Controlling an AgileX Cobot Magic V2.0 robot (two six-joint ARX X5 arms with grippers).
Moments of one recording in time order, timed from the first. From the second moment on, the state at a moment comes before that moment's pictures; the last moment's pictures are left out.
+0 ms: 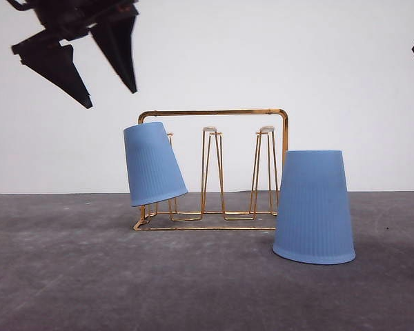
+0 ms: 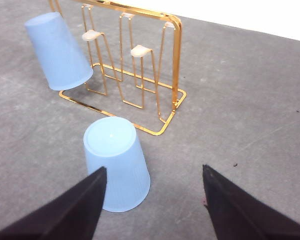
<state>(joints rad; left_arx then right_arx) -0.43 1.48 1.38 -0.88 0.15 -0.08 0.22 0.48 0.54 -0.45 -0.27 -0.05</state>
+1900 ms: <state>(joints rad) -0.43 0.82 0.65 -0.61 0.16 -0.35 0.40 1.28 0.89 -0.35 -0.29 0.07</state>
